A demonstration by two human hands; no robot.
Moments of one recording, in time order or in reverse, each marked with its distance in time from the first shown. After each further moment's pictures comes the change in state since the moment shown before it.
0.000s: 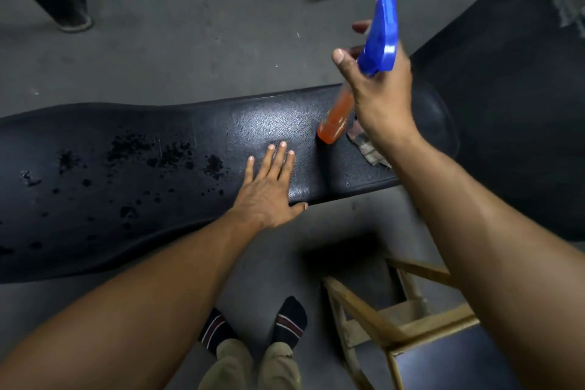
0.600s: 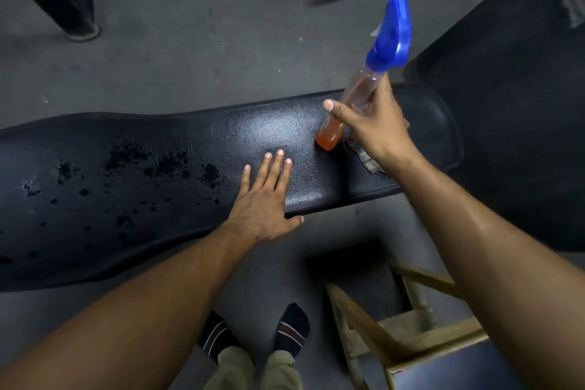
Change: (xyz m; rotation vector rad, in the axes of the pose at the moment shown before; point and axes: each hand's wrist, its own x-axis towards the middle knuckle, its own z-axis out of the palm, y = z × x) left_hand 0.003 0.000 0.008 0.095 -0.003 -0.009; right_hand -0.007 0.044 -0.017 -0.121 -0.262 0.196
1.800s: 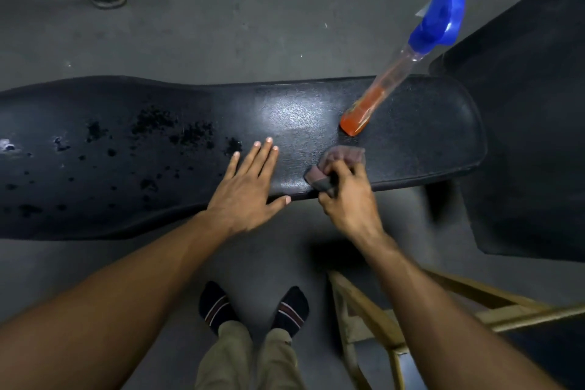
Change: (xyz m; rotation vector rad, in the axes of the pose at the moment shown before) left_hand -0.056 -0.046 -0.004 -0.108 0.088 -0.037; right_hand -0.111 0.056 0.080 -0.476 -0.231 0.151
